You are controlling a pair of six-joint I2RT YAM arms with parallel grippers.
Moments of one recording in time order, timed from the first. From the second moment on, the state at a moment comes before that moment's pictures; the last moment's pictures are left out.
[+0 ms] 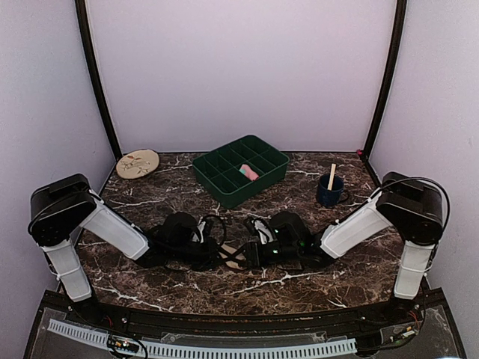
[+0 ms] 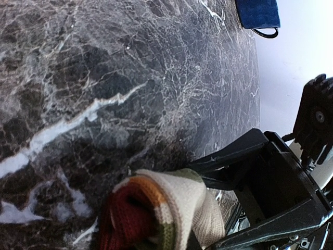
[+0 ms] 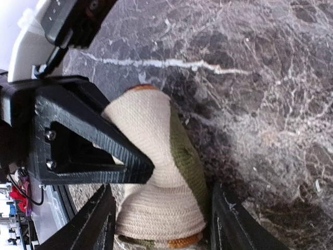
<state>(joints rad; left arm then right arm) -0.89 1.78 0.59 0.53 0.31 -1.11 1.02 1.88 0.75 0.53 -0.25 0.74</state>
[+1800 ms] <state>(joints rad) -0.92 1.58 0.49 0.36 0.24 -1.24 1.01 2.01 0.77 0.71 -0.42 0.88</state>
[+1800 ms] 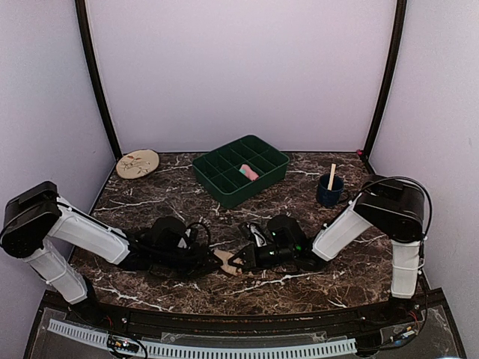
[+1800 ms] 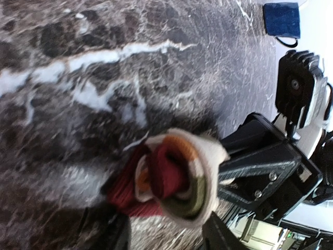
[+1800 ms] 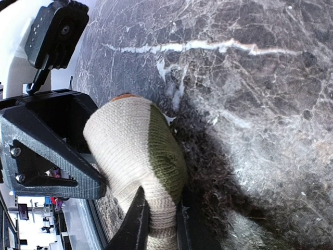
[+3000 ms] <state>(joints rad) -0.73 1.57 0.52 0.24 0.56 -1.44 1.20 1.94 0.89 0.41 0.05 0.42</state>
